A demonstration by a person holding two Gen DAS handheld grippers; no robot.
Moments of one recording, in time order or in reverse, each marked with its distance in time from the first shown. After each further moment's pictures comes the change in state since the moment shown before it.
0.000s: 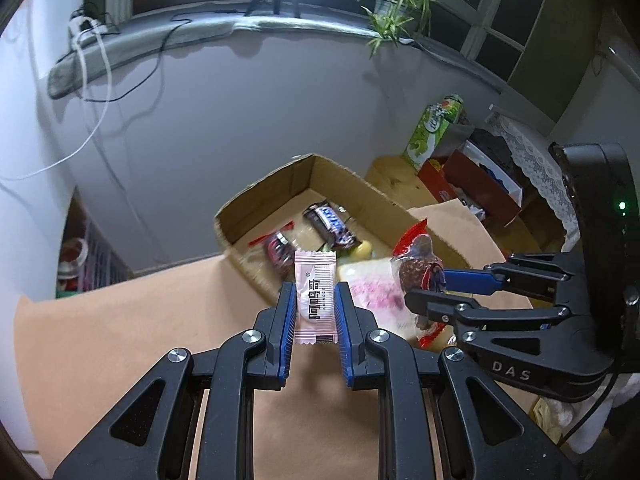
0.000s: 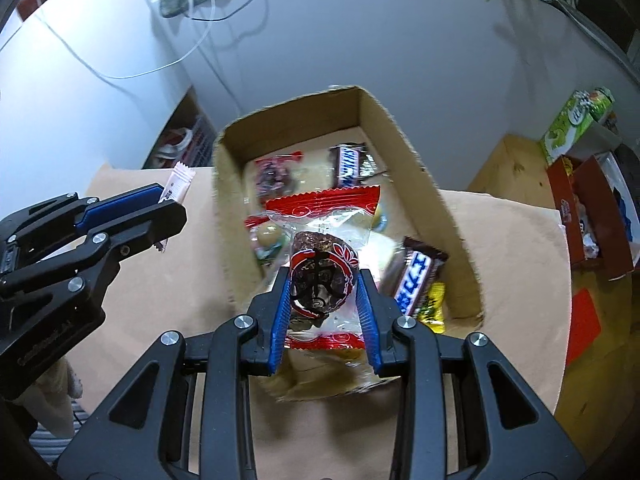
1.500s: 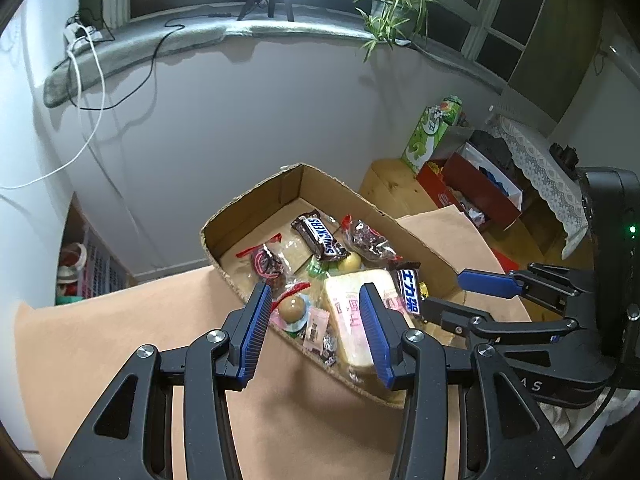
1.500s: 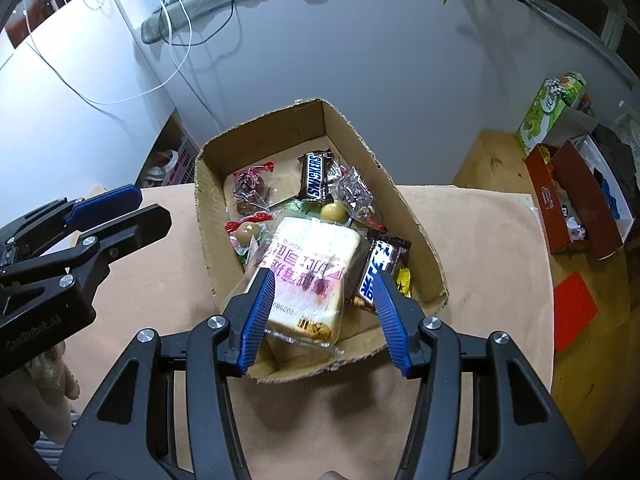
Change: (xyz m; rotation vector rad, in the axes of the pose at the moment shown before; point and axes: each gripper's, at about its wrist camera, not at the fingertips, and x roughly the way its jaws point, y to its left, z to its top) left arm -0.004 -0.013 0.008 -0.008 -0.005 0.011; right arm -0.027 -0.018 -0.018 0.070 -0.068 -0.032
